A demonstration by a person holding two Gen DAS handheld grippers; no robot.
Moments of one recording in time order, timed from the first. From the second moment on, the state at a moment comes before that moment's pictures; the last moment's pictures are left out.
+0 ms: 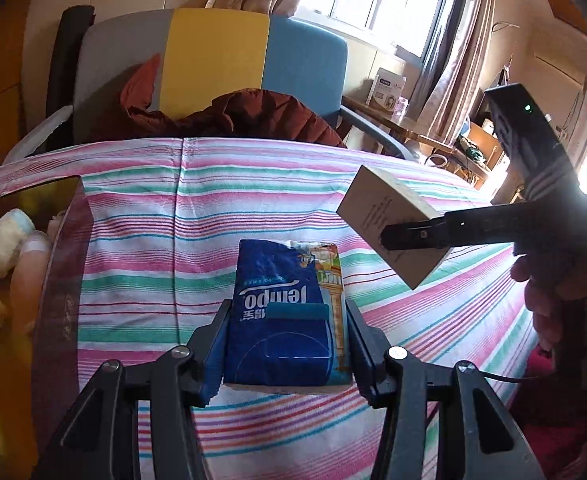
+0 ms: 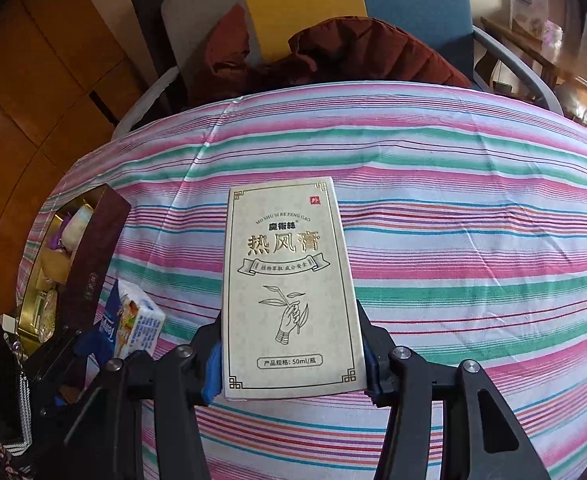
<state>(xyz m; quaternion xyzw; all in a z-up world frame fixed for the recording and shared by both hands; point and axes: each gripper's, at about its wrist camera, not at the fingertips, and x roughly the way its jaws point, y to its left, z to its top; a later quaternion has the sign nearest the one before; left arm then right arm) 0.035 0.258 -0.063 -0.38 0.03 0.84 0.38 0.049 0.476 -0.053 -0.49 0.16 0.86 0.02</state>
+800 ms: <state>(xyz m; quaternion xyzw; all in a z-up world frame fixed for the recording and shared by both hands) -0.019 0.055 -0.069 -0.46 -0.09 0.85 0.22 0.041 0.301 0.001 -0.44 0.13 0.88 -0.13</state>
